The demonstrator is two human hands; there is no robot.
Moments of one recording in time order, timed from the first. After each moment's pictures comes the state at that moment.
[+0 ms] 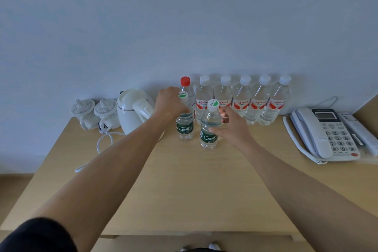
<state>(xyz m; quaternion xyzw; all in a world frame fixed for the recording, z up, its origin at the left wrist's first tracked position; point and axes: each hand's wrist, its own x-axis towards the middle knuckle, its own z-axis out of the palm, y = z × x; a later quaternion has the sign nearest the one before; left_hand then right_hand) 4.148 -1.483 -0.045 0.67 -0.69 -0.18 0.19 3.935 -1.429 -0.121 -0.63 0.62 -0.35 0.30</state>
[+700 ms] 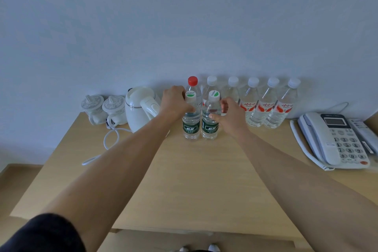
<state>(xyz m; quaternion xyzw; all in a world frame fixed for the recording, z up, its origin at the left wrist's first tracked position) 4.153 -1.481 -0.050 0.67 -0.67 -0.20 0.25 3.958 -1.466 -0.113 -0.62 0.64 -0.37 0.27</state>
